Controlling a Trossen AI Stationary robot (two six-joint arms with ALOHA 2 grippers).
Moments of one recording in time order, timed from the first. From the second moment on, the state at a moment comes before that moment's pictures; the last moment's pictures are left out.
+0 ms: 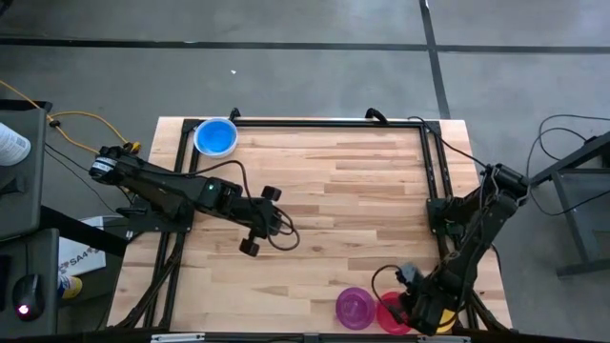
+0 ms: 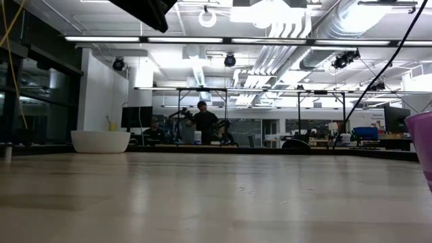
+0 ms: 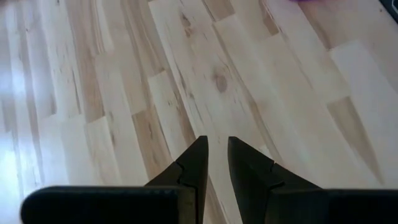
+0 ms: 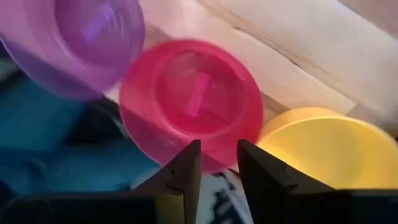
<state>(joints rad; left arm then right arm) -0.28 1.39 1.23 -0.70 -0.14 0.17 0.98 1.60 1.19 -0.89 -0.01 2.04</state>
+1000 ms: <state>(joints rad) -0.28 1.39 1.23 -0.52 -0.14 -0.10 1.11 1.64 1.19 -1.05 0.02 0.83</state>
